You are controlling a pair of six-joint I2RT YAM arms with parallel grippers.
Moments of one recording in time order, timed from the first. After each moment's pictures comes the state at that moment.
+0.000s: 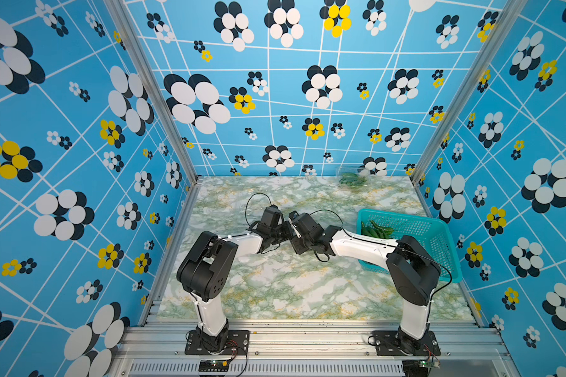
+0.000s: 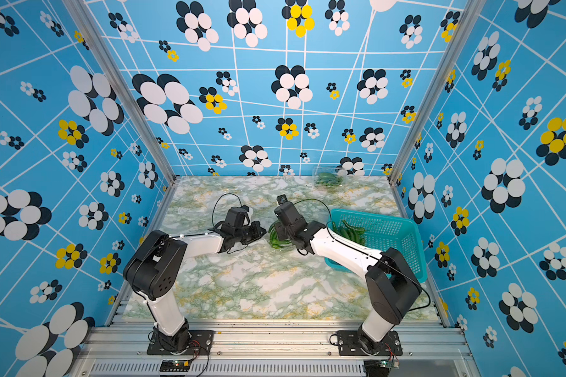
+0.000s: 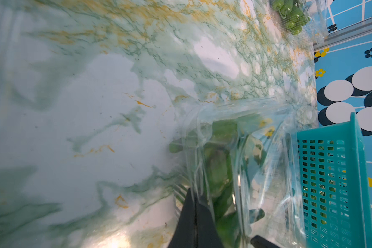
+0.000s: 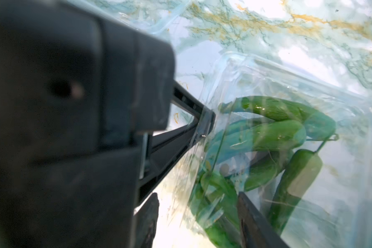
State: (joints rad) left arm -0.46 1.81 0.94 0.15 0.26 -0.77; right arm 0.85 1.91 1.31 -0.33 0.18 0.21
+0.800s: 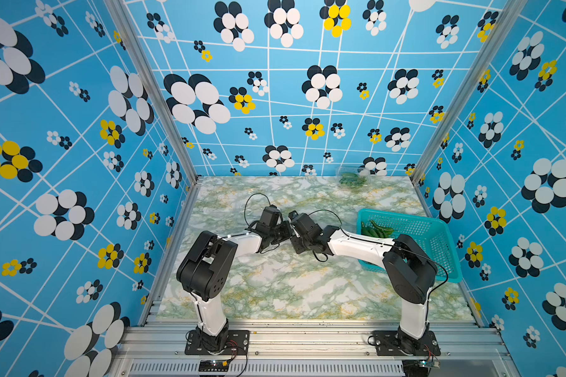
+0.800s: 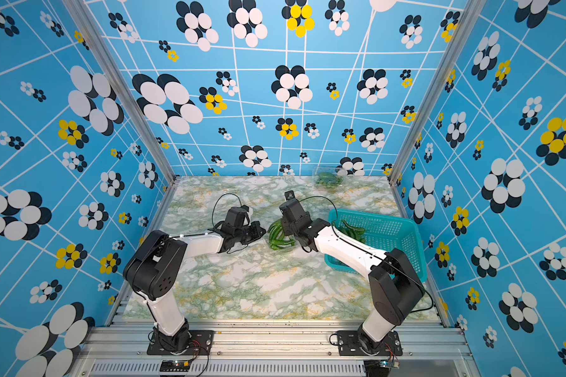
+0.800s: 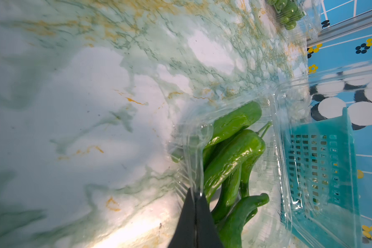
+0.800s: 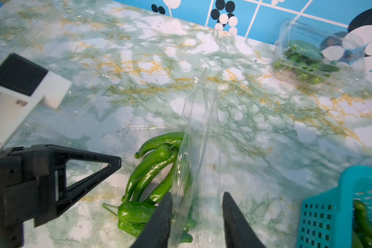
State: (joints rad) left arm -0.44 1.81 0.94 0.15 0.28 -0.79; right arm 0.85 1.95 1.33 -0.33 0.20 0.22
